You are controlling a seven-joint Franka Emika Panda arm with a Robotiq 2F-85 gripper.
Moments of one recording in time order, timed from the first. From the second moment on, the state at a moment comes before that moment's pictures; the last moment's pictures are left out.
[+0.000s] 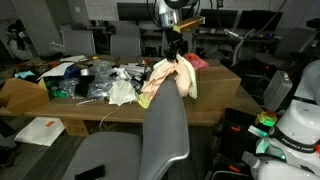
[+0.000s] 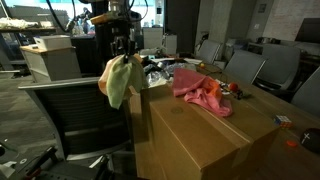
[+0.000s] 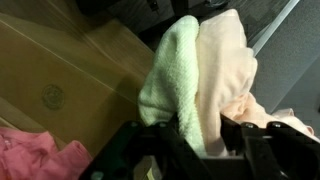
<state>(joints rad) -0.02 0.05 -0.05 -1.95 -0.12 1.75 0.35</state>
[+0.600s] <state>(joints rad) -0.14 0.04 -0.16 -1.92 0.09 1.73 0.35</state>
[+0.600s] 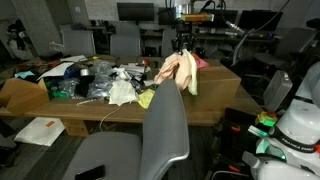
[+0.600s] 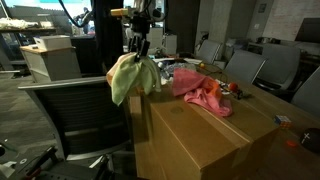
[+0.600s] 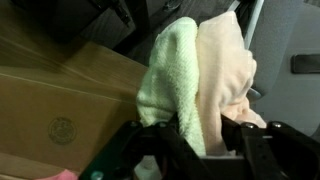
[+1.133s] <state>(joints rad) -0.24 -0.01 -0.25 -1.96 0.22 1.74 0.40</state>
